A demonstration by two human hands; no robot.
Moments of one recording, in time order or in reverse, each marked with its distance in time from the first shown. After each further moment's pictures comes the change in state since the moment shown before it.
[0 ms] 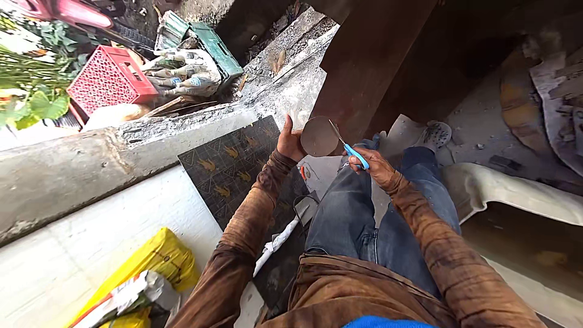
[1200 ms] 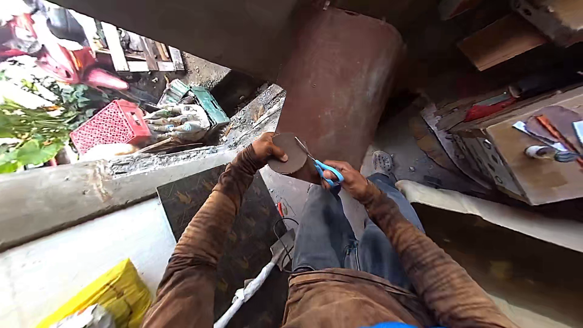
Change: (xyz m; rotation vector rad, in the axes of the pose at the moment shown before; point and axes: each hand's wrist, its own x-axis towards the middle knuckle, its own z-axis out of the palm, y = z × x) left_hand -0.054 0.027 0.196 0.781 0.041 0.060; right_hand -0.134 -0.084 -0.049 0.015 -0.173 -0.297
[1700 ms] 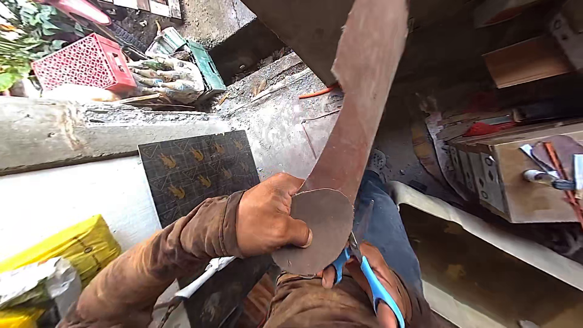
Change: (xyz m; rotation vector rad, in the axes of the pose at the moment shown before) left_hand -0.173 0.066 0.070 0.121 -0.274 0.195; right_hand -0.126 -0.033 0.132 0.209 -0.233 -0.359
